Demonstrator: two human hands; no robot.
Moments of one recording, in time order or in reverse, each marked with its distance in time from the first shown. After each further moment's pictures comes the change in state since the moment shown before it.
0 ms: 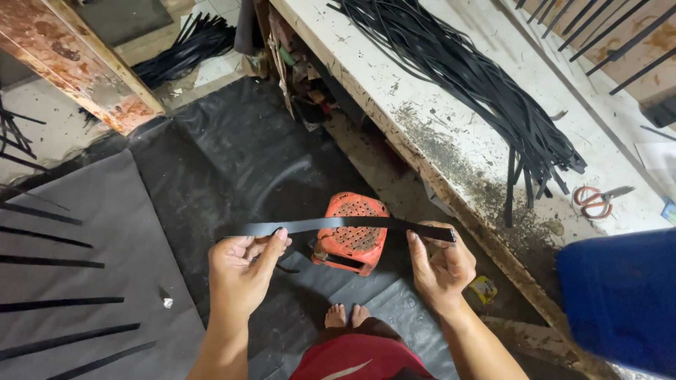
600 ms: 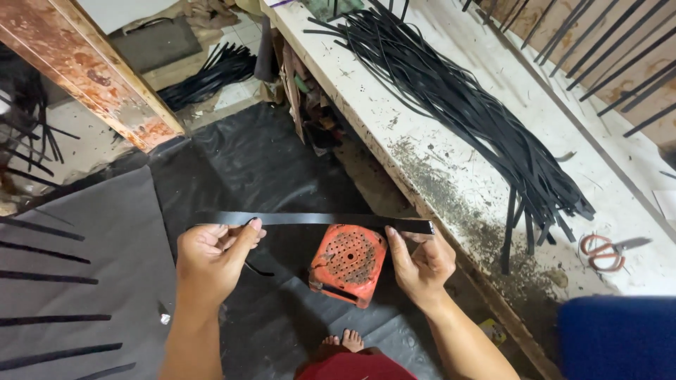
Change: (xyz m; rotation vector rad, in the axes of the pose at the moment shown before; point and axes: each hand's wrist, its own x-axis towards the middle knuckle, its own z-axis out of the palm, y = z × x) left_hand 0.054 0.030 0.045 0.078 0.126 0.362; right_hand 0.042 0.112 0.022 0.310 0.176 -0.178
